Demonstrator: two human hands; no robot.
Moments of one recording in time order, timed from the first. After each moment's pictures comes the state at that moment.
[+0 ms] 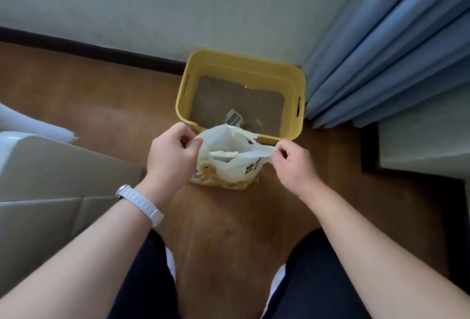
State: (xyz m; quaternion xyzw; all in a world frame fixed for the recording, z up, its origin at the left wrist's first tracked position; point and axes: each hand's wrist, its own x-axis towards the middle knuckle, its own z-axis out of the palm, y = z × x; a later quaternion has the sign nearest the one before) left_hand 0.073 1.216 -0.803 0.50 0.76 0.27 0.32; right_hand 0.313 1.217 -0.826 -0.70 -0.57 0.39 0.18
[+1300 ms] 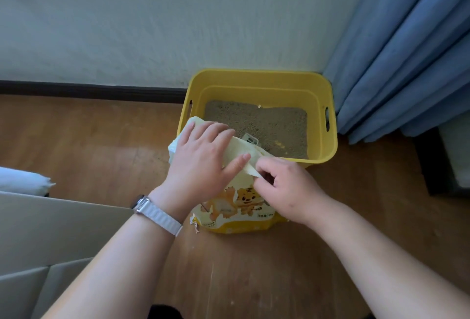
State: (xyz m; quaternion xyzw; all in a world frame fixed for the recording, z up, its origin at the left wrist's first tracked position) left_hand 0.092 1.285 -0.895 0.81 0.58 0.08 0.04; right_hand 0.281 1.256 -0.904 -0.55 -0.74 0.34 0.18
